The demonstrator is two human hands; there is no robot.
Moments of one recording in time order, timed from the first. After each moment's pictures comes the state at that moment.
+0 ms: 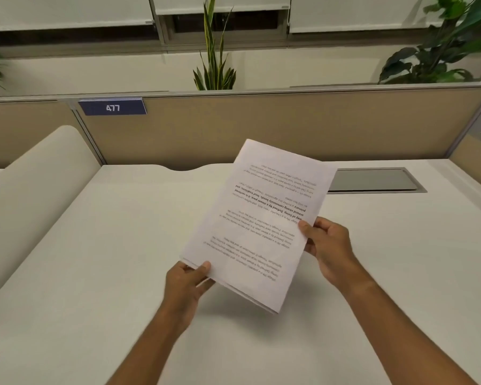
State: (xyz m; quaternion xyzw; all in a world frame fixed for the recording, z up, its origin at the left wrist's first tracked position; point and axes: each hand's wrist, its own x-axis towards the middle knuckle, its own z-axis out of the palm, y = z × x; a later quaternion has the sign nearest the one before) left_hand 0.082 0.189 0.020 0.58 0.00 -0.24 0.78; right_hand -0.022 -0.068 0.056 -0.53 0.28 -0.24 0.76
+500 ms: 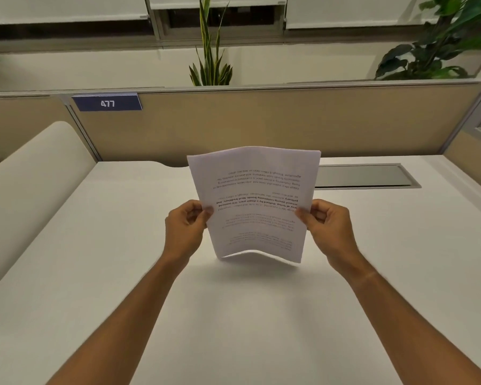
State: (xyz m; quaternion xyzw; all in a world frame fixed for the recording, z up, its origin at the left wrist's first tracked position) left_hand 0.137 0.148 0.070 0.73 -0.19 -0.07 0.65; right_hand -0.024 -0.072 0.077 -0.71 0.20 -0.30 0.60
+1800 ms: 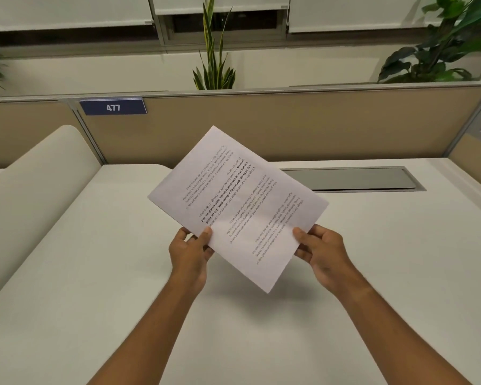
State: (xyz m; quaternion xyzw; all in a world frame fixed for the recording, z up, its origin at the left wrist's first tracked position) left_hand 0.108 0.150 0.048 0.53 0.05 -0.16 0.83; right_hand -0.028 -0.056 0.047 -0.52 0.27 -0.21 0.79
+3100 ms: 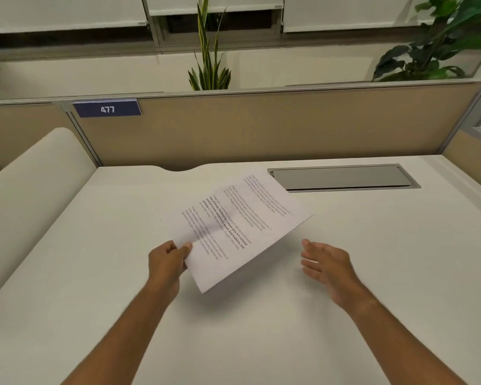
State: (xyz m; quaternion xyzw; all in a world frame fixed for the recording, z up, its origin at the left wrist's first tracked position) left_hand 0.135 0.184 0.022 0.67 0.07 -0.16 0.72; right_hand -0.057 -0.070 0.018 -0.51 0.41 -0.17 0.74
